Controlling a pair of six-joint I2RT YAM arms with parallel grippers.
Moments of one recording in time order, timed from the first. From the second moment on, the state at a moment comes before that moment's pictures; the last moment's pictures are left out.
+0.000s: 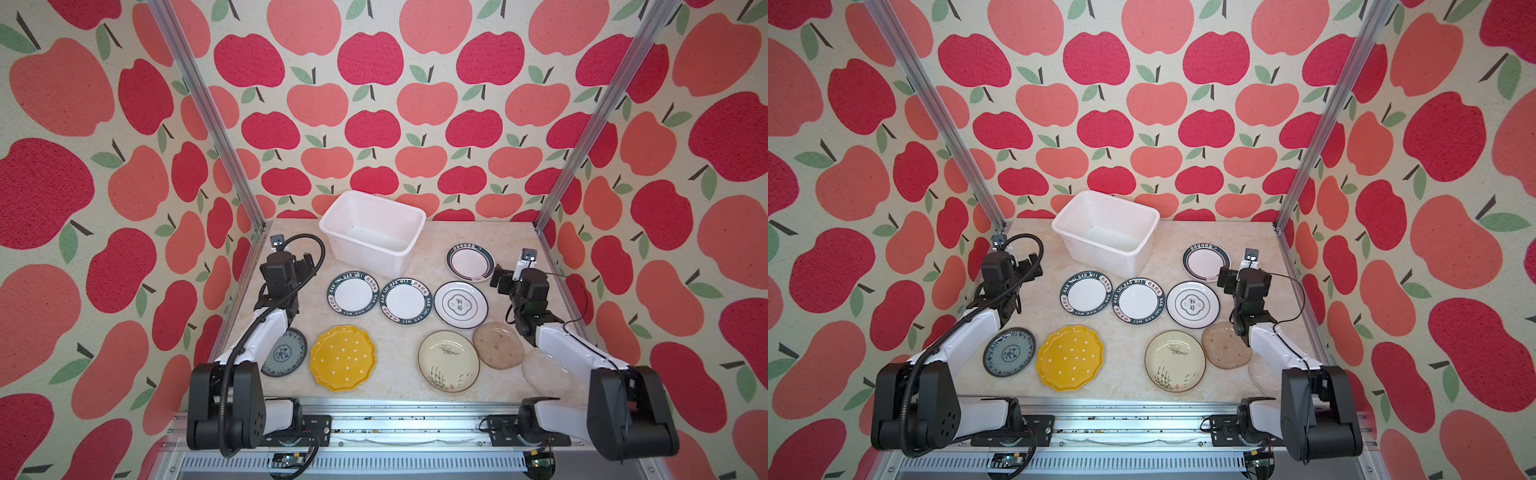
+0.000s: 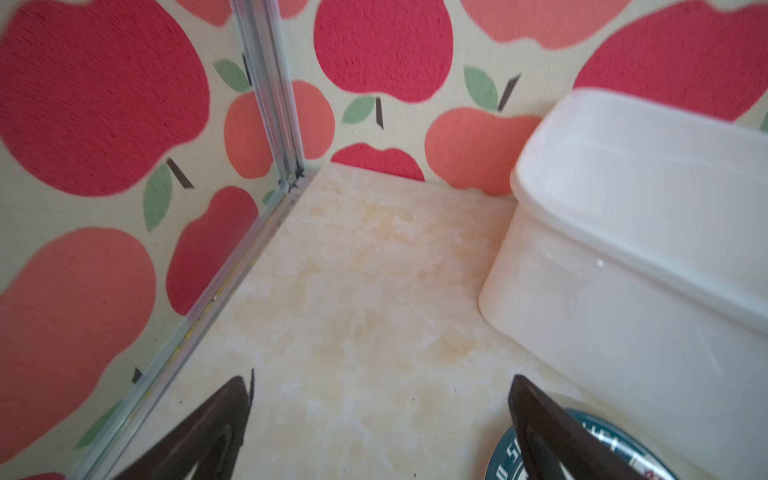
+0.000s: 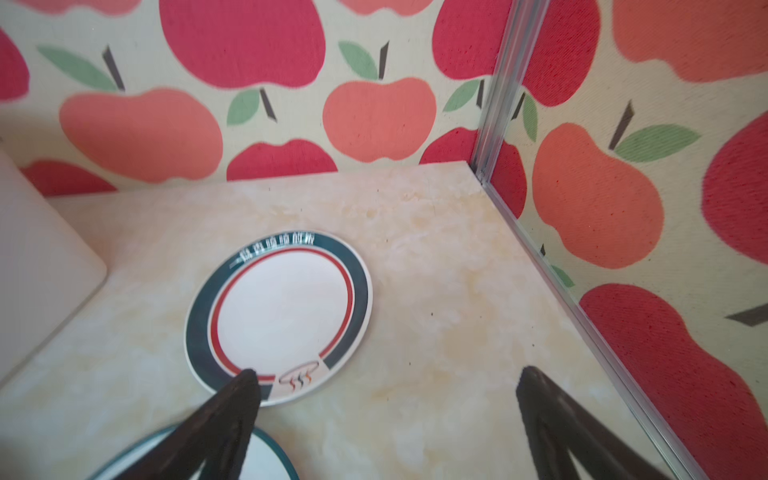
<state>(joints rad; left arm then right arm) 0.02 1.27 0.85 0.05 -0.21 -0.18 0.14 1.21 0.68 0.24 0.24 0.15</state>
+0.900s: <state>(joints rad) -0.31 1.35 1.00 -1.15 0.09 -0.75 0.77 1.69 1.11 -0.28 -0.36 0.19</state>
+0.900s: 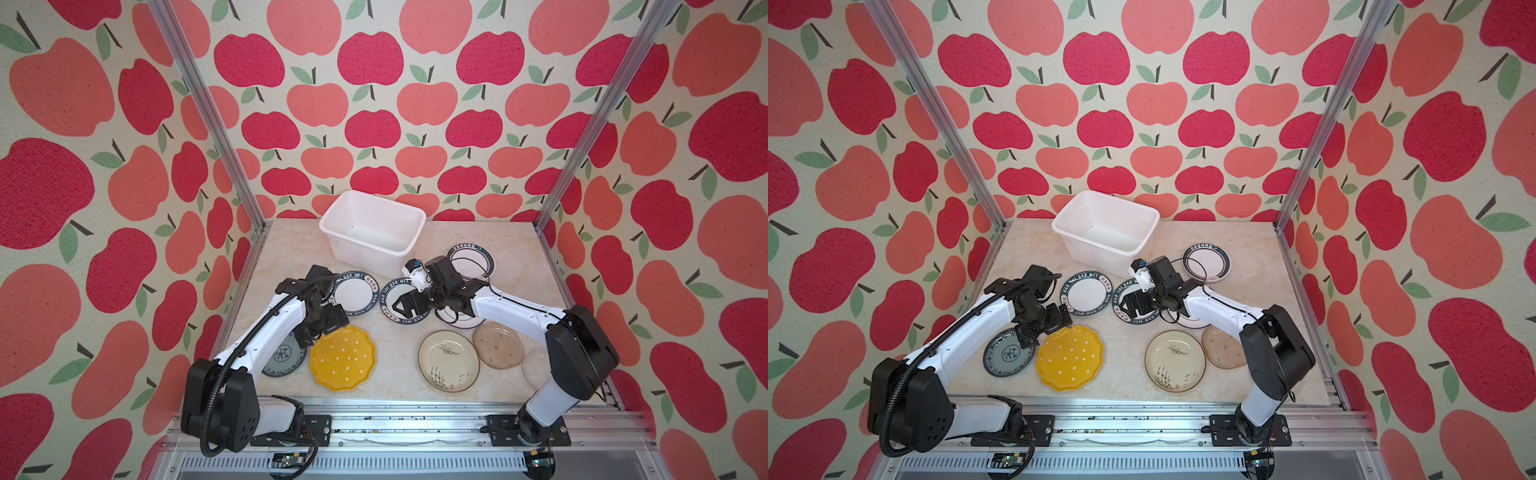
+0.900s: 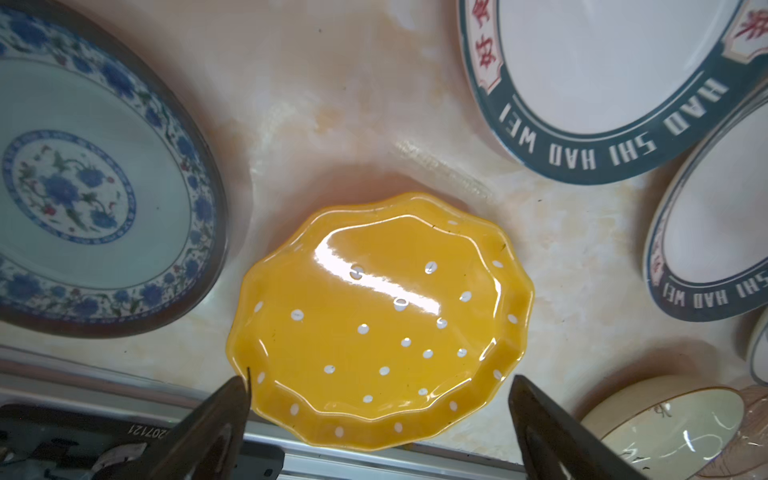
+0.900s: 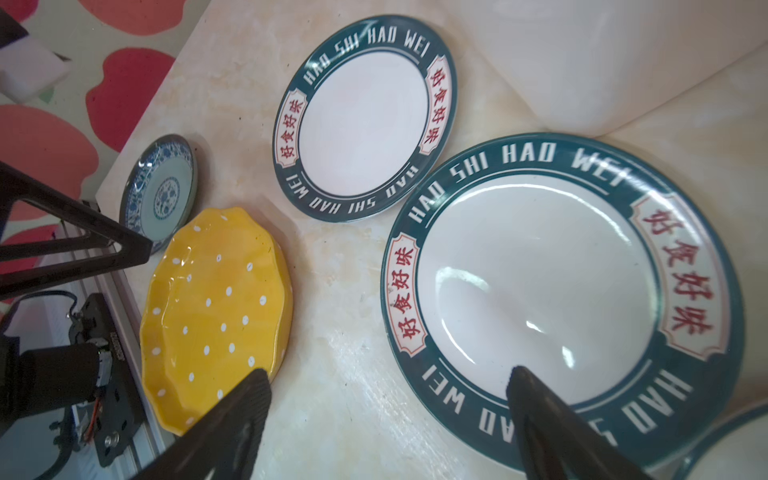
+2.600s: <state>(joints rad) -0.23 0.98 0.49 -0.85 0.31 -0.89 0.94 2.14 1.49 -0.53 -0.70 -0.04</state>
